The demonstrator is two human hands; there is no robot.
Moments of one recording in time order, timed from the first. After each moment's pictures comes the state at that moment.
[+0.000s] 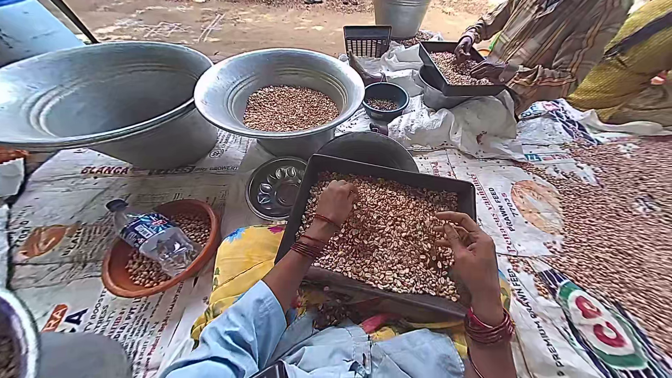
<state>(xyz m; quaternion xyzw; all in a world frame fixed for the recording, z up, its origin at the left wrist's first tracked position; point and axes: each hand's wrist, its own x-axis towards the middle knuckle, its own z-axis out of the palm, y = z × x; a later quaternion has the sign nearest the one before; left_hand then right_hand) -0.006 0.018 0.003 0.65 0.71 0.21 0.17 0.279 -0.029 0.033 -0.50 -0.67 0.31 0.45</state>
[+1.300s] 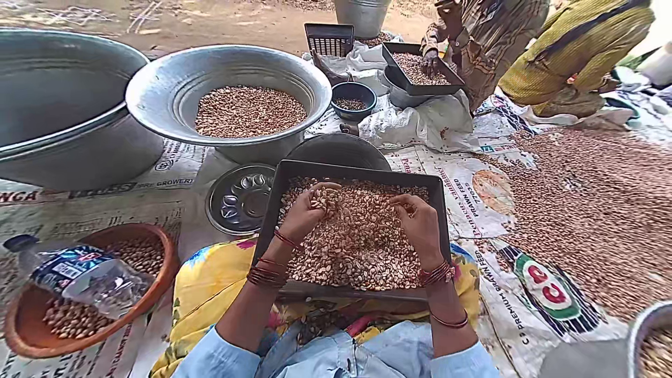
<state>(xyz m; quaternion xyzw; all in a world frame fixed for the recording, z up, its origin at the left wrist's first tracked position) -0.019 -0.008 0.015 0.52 0.54 0.47 0.47 0.243 0.013 0.025 -0.59 -0.72 0.18 0.32</state>
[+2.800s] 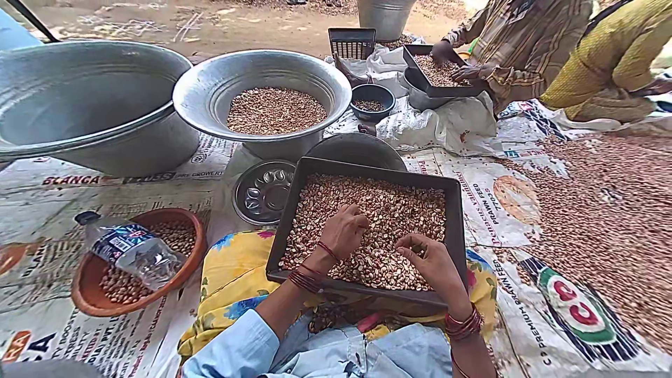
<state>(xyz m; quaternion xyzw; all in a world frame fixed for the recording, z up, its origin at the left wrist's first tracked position) 0.025 -0.024 -0.011 0.76 0.60 0.16 0.22 0.267 -0.043 0.008 -0.52 -0.74 0.36 0.23</state>
